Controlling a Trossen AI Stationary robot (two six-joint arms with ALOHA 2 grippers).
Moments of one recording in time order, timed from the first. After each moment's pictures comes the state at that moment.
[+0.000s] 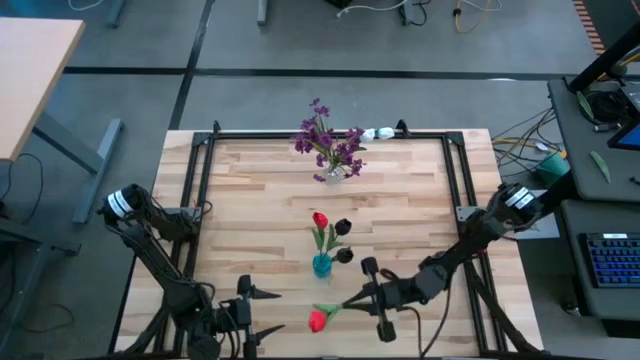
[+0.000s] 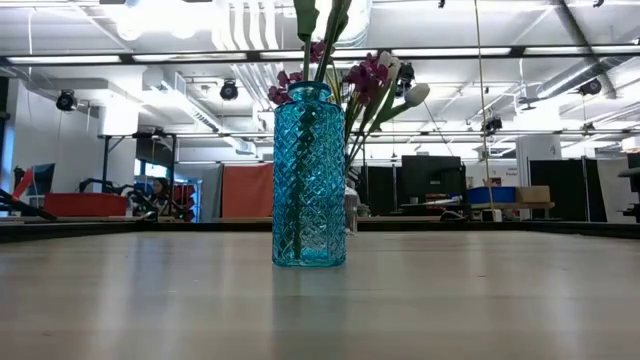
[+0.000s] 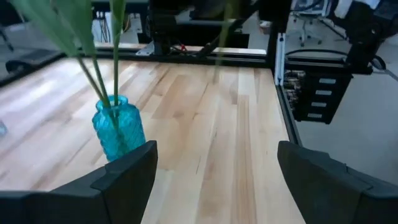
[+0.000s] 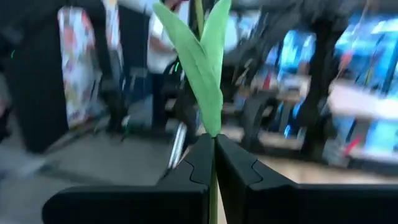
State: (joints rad) left arm -1.02 1.65 0.95 0.09 -1.10 -0.61; right arm 0.66 1.74 0.81 1.04 0.42 -0.10
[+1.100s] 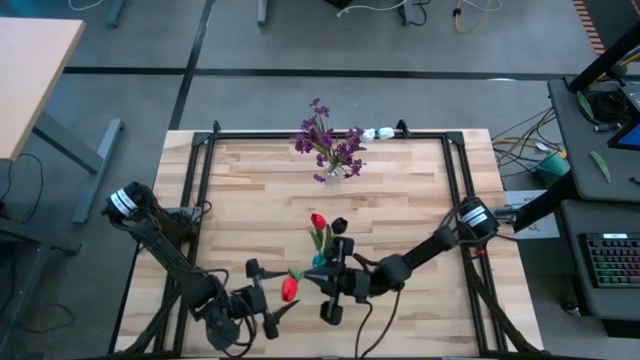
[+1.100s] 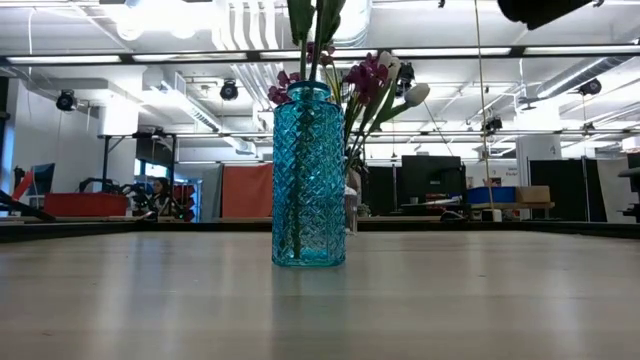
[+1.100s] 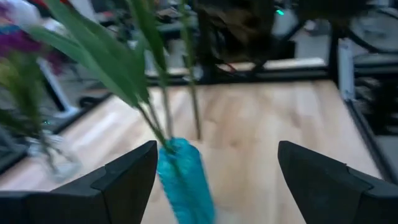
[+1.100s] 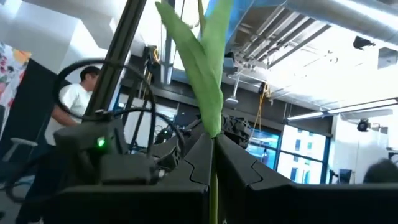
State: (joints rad) left arm -0.88 1.65 0.95 0.19 -1.18 -0.35; right arm 0.48 2.08 1.19 1.53 0.42 -0.59
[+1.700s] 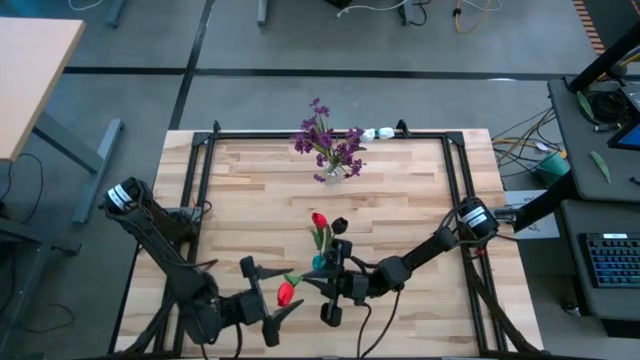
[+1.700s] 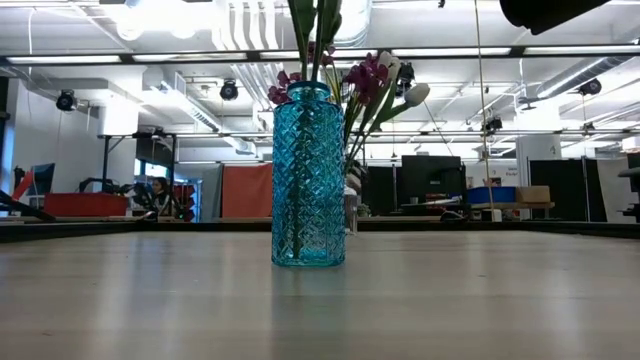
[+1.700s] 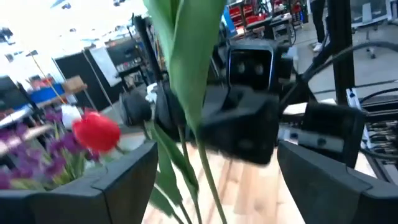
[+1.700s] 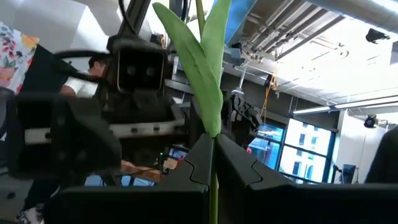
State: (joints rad) left arm -0.88 1.60 1.12 0.38 -1.24 0.18; right arm 0.48 2.09 1.18 1.49 0.42 -0.59
